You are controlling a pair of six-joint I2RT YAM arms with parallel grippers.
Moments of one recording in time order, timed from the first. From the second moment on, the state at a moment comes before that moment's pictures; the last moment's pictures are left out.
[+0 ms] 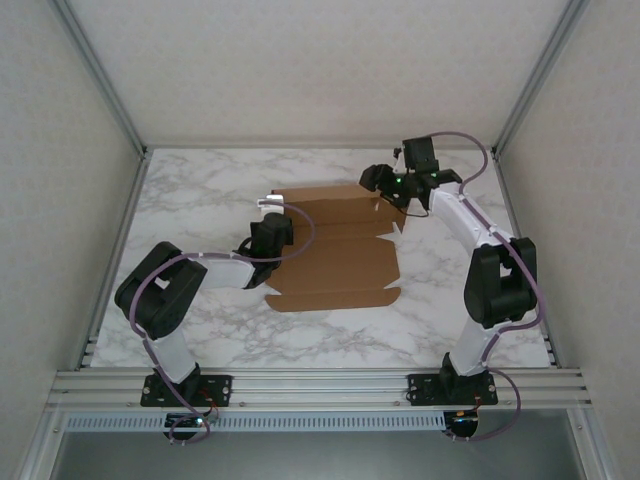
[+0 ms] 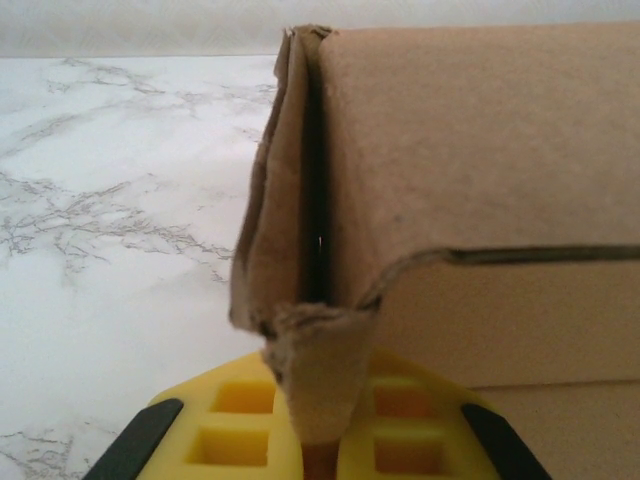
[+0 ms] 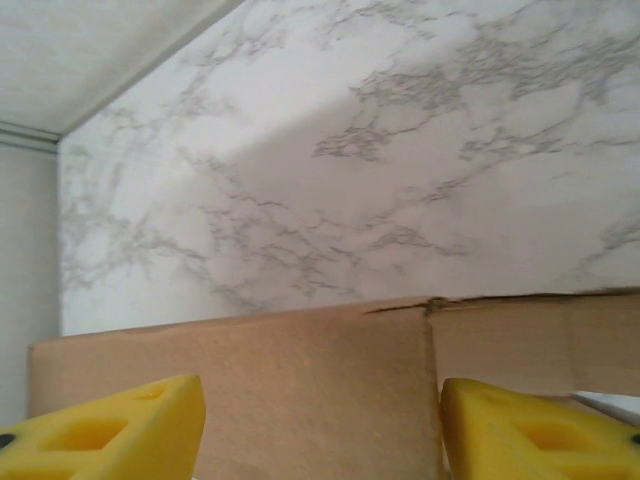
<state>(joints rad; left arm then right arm) -0.57 1.77 0.80 0.52 -0.56 -0.25 0.28 1.77 1.45 -0.48 -0.40 0.66</state>
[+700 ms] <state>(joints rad) -0.57 1.77 0.80 0.52 -0.57 -0.25 0.27 1.78 1.18 0.03 -0.59 1.01</state>
